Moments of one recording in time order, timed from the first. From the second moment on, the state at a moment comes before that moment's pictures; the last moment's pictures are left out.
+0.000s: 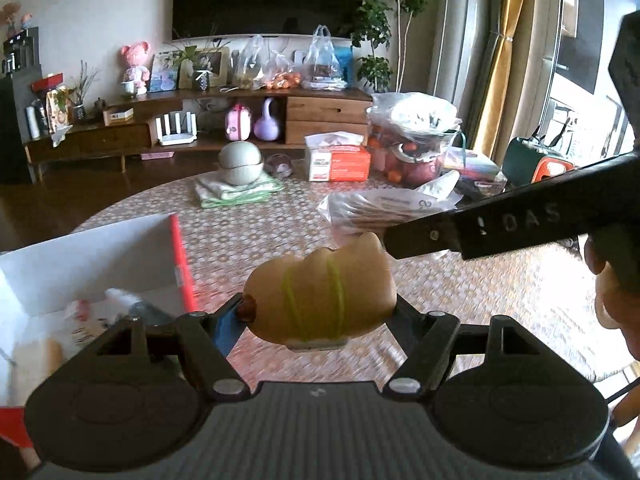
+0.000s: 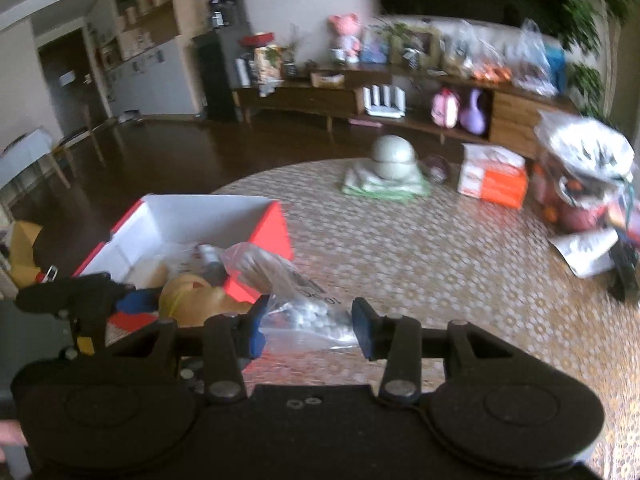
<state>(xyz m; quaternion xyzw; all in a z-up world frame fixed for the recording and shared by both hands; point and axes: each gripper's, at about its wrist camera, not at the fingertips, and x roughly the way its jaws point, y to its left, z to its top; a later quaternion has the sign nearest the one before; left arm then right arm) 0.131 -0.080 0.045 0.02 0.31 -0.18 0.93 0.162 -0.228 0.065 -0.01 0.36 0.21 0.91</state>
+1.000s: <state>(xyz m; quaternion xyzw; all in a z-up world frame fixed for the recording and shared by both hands) 0.173 0.115 0.028 0.06 0.40 -0.06 0.91 0.191 -0.046 0.015 -0.19 0.31 0.25 0.90</state>
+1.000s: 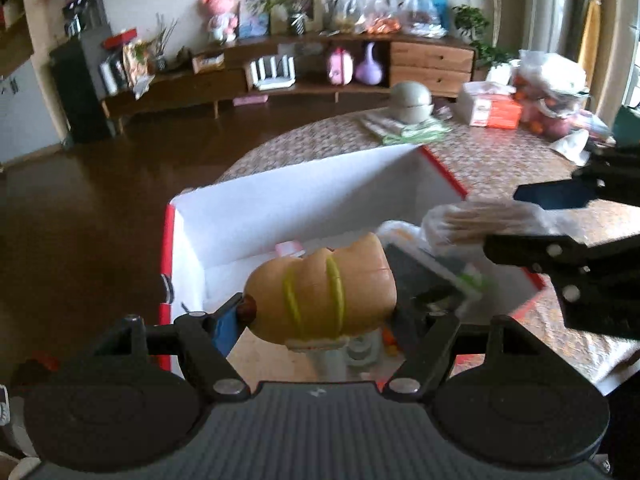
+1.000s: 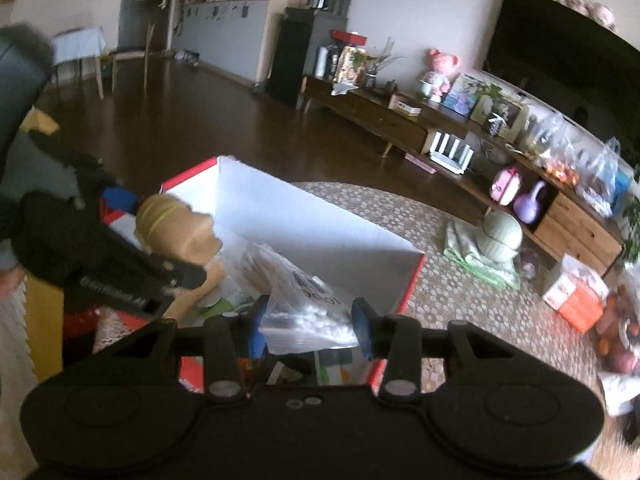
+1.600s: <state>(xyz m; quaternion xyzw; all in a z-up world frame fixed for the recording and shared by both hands) 0.236 0.127 -0.019 0.05 0.48 -0.04 0.88 0.225 -0.026 -0.031 -0.21 0.38 0.25 0.87</state>
